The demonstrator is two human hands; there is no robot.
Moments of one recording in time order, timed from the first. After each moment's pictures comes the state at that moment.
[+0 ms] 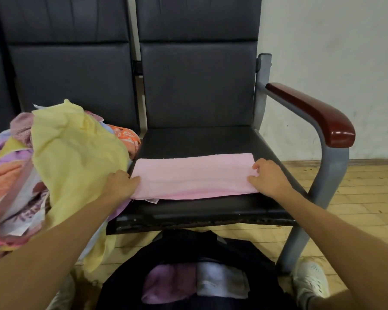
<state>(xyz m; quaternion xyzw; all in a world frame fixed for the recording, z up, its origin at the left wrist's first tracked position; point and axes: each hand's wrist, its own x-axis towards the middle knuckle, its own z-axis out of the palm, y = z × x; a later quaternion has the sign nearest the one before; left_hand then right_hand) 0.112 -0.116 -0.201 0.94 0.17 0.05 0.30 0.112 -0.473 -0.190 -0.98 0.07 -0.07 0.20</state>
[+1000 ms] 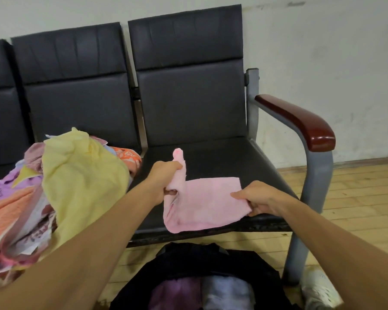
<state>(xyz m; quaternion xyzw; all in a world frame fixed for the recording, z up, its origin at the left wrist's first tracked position) 0.076 -0.251 -0.110 0.76 0.17 -0.02 0.63 0.084 -0.477 -0.172 -0.82 0.10 0.19 0.53</state>
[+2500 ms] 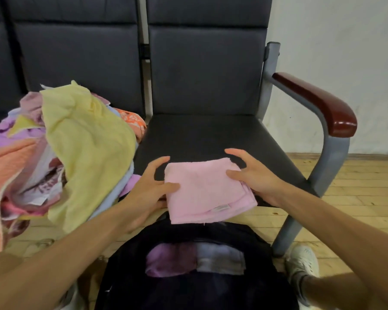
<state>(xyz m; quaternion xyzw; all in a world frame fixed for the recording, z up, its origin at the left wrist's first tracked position) -0.003 -0.179 -0.175 0.68 0.05 -0.10 0.73 0.047 -0.428 -0.168 -0.82 -0.04 0.12 0.56</state>
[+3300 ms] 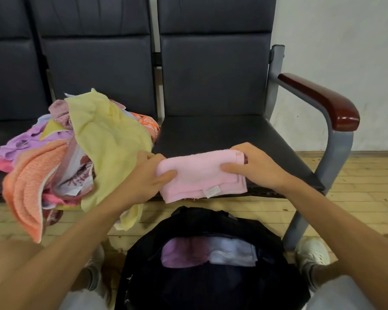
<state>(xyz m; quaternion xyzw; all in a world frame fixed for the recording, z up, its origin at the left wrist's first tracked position) -0.019 -0.132 -0.149 0.94 -0.08 0.08 0.34 0.012 -0.399 -0.137 -0.89 -0.19 -0.02 0.40</state>
